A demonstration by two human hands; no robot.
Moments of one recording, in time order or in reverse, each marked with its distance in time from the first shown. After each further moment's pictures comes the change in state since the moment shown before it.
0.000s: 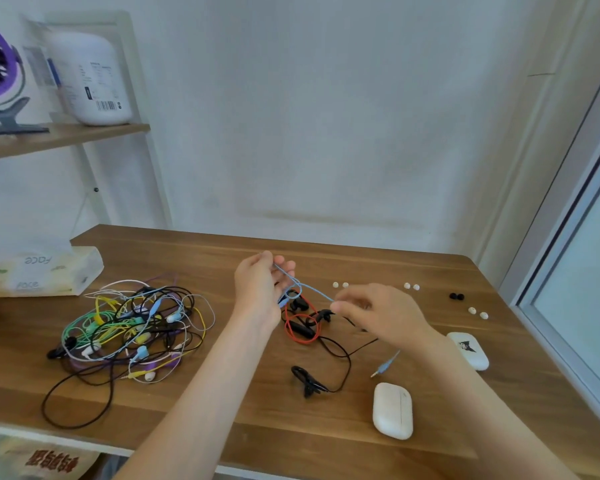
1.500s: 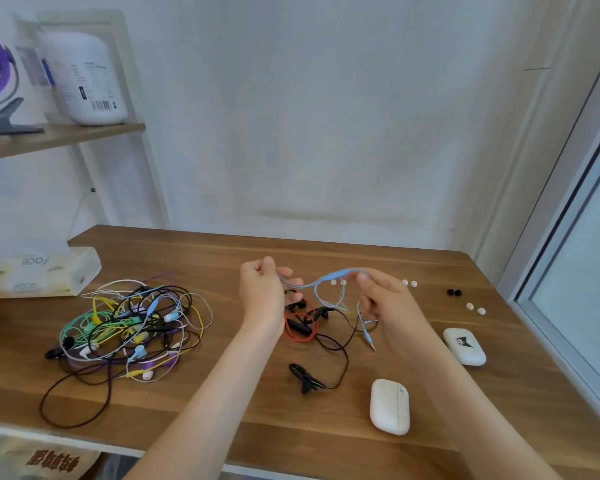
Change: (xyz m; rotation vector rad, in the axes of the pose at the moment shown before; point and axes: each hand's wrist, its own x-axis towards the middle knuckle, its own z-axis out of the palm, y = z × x) left_hand -0.008 -0.018 0.000 0.279 0.037 0.123; right_hand -0.002 0.008 0.014 1.043 0.239 0.139
